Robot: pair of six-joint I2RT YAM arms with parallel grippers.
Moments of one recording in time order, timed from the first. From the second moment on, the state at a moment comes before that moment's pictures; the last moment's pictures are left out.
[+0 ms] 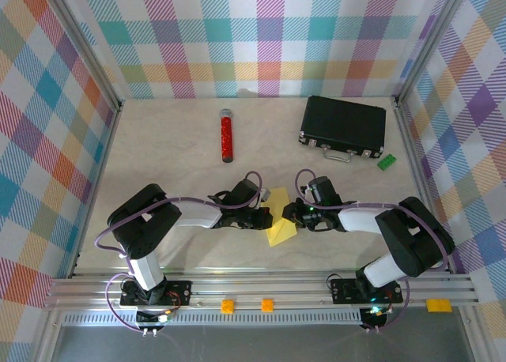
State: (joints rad) left arm -0.83 1.76 0.77 0.10 0.39 -0.71; right arm 0.52 1.49 0.46 0.15 -0.54 0.93
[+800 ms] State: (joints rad) left arm -0.82 1.76 0.76 0.13 0.42 -0.75; right arm 0.52 1.46 0.45 0.13 -0.54 0.90
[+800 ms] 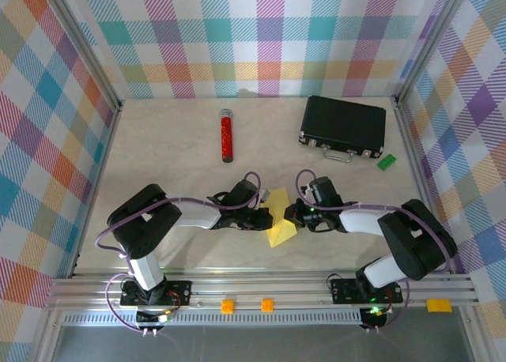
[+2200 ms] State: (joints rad) left arm -0.62 0.84 0.52 -0.38 -0.15 -0.80; right arm 0.97 1.59 0.95 -0.45 0.14 0.60
